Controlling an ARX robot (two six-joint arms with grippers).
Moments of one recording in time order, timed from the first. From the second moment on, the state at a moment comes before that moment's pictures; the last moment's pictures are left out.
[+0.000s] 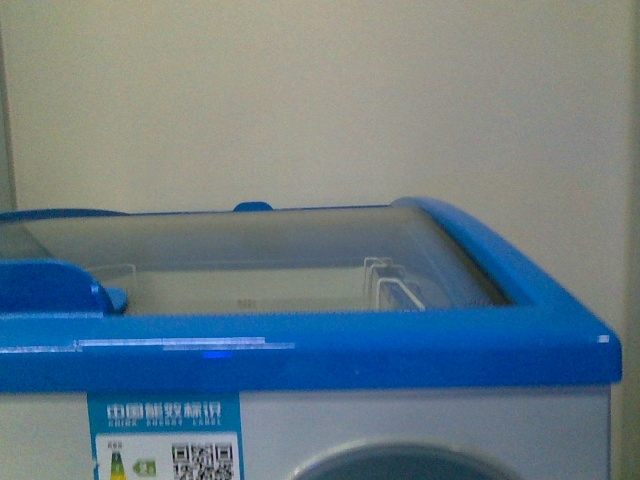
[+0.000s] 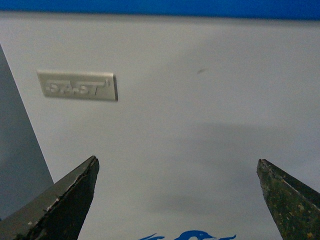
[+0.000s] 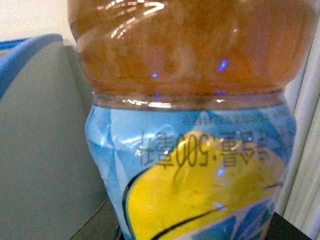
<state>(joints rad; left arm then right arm) 0.00 0.00 0.01 0.00 0.00 0.00 0.41 0.34 0.39 0.04 0.76 0.08</state>
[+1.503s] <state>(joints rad) 0.17 1.07 0.40 0.41 0.65 0.80 0.41 0.34 0.39 0.04 0.76 0.07</state>
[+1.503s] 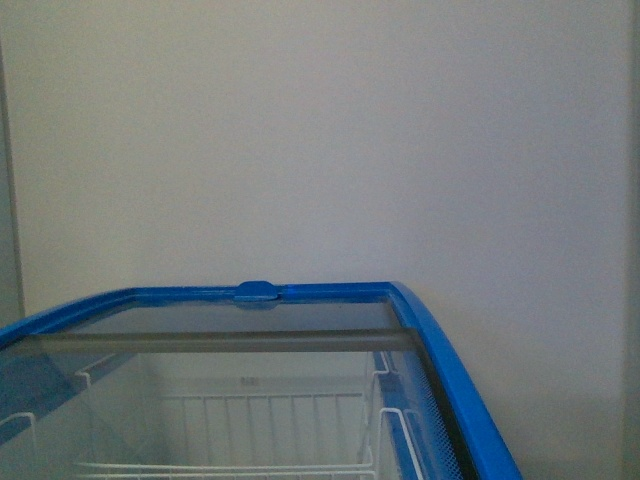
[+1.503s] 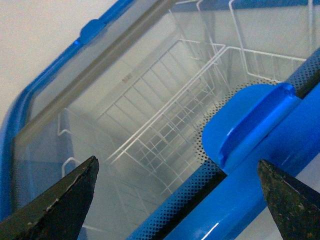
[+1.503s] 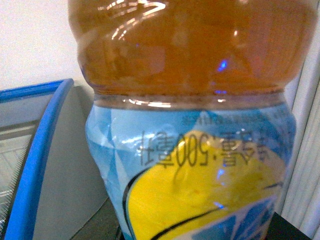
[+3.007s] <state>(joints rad) -0.08 1.97 1.34 0.63 0.21 0.77 0.41 0.34 0.39 0.04 0.76 0.07</state>
